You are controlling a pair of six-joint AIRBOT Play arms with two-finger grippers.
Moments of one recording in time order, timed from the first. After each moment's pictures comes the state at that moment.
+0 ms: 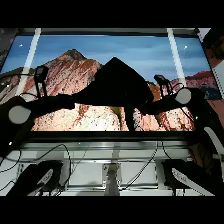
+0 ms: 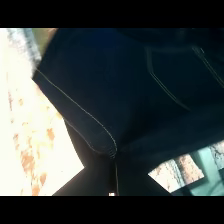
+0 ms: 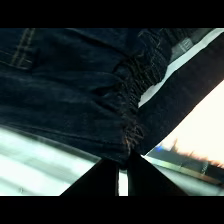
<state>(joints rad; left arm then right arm) -0.20 -0.71 0.74 1.09 -0.81 -1.37 0.24 -1.04 0.89 -1.23 1.18 1.58</state>
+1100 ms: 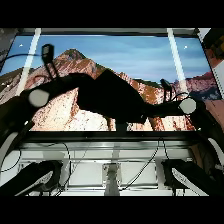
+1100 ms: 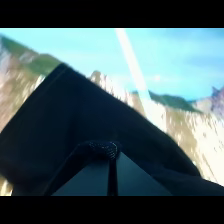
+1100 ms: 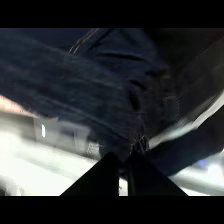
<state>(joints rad) -0.38 -1.05 1.00 1.07 -0.44 -1.48 0.21 -0.95 0.78 -1.08 1.01 1.77</state>
